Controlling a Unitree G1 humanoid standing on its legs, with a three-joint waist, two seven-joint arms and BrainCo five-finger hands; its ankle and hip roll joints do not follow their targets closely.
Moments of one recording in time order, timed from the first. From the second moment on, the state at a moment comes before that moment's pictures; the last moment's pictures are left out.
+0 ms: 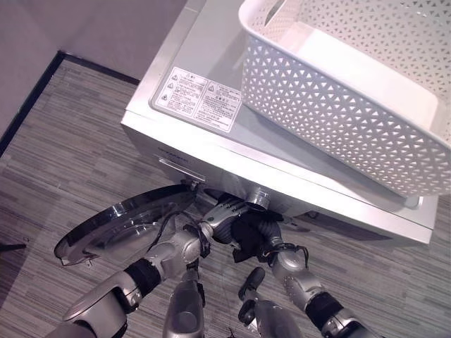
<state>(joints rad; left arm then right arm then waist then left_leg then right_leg) -0.55 0.40 -0.89 0.52 0.62 -0.18 0.21 -0.26 -0.17 0.53 0.56 0.67 -0.20 -0.19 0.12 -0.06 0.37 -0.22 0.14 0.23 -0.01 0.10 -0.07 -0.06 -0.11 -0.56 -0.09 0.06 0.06</state>
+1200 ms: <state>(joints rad) -0.42 0.31 -0.72 0.72 0.22 -0.09 0.25 -0.13 -0.17 0.55 0.48 0.98 -0.25 -0.06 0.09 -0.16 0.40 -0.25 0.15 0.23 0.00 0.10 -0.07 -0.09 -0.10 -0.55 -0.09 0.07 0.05</state>
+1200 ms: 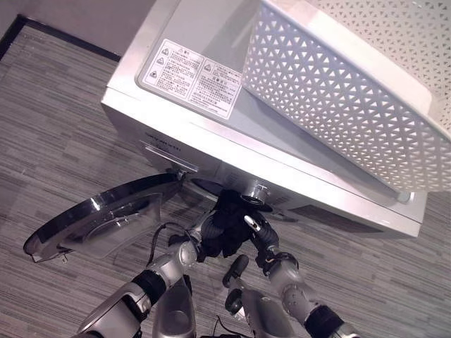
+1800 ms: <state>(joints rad) -0.53 0.28 -0.55 0.84 -0.16 -0.13 0.35 -0.12 -0.17 0.42 1.08 0.42 -0.18 -0.20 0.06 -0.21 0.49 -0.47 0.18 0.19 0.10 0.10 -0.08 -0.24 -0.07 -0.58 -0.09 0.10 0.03</state>
